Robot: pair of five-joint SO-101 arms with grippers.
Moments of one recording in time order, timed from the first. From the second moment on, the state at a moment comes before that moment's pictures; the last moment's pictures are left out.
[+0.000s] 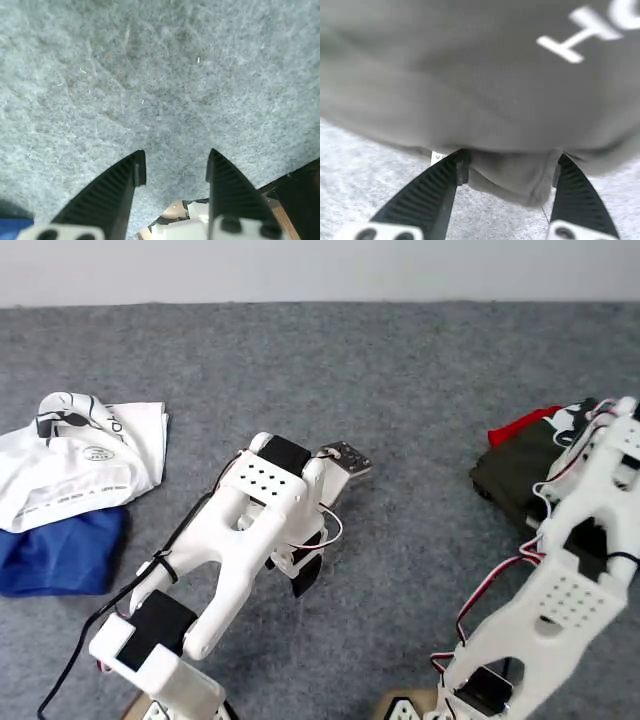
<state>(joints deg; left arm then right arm) 26.6 6.2 11.8 99.2 -8.0 30.3 30.7 -31.5 100.5 1.7</state>
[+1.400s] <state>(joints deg) -53.1 43.2 -40.9 96.0 0.4 28.9 -23.2 3.0 100.5 12.8</state>
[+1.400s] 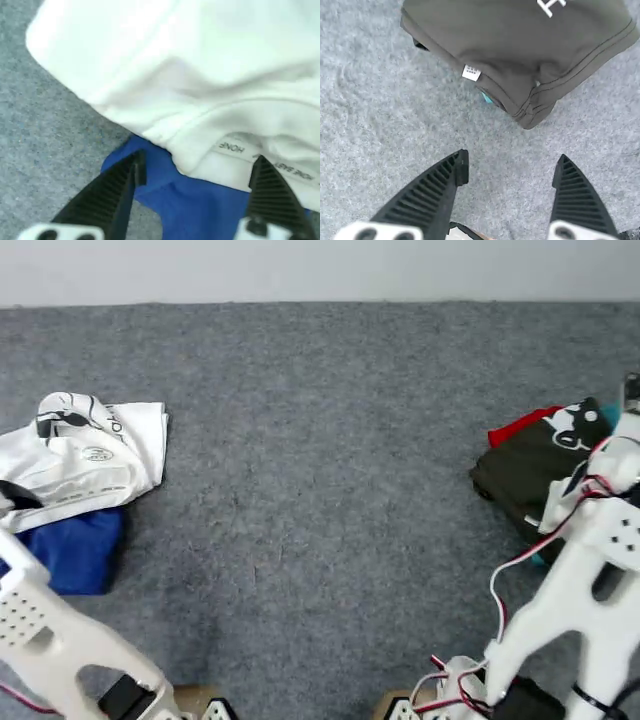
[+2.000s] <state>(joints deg) -53.5 63.3 -72.4 99.0 0.6 28.7 -23.2 3.9 100.5 12.8</state>
